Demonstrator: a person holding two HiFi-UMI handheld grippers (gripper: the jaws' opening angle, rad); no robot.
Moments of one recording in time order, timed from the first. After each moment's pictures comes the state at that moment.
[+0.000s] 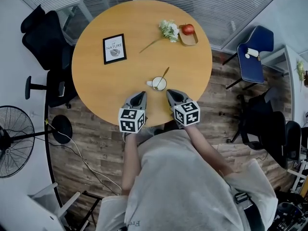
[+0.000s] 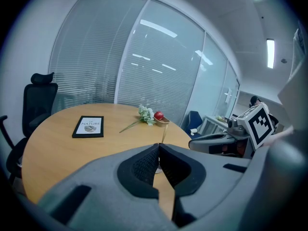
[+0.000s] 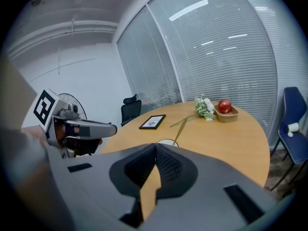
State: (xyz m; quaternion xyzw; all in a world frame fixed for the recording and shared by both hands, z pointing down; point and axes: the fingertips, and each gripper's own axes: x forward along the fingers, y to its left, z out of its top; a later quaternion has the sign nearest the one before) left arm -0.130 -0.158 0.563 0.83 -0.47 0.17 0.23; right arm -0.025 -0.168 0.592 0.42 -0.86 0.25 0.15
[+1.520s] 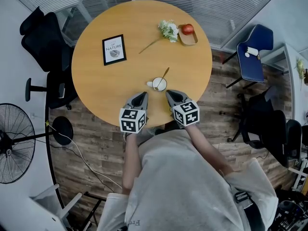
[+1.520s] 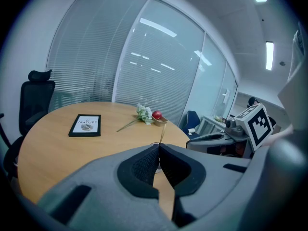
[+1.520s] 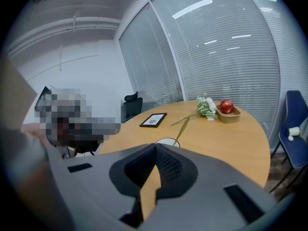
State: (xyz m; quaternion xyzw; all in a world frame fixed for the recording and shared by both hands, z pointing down) left arm -0.127 -0.161 0.567 0.84 -0.46 0.17 0.24; right arm -0.031 -0.169 0.595 0.41 -0.86 0.24 0.17
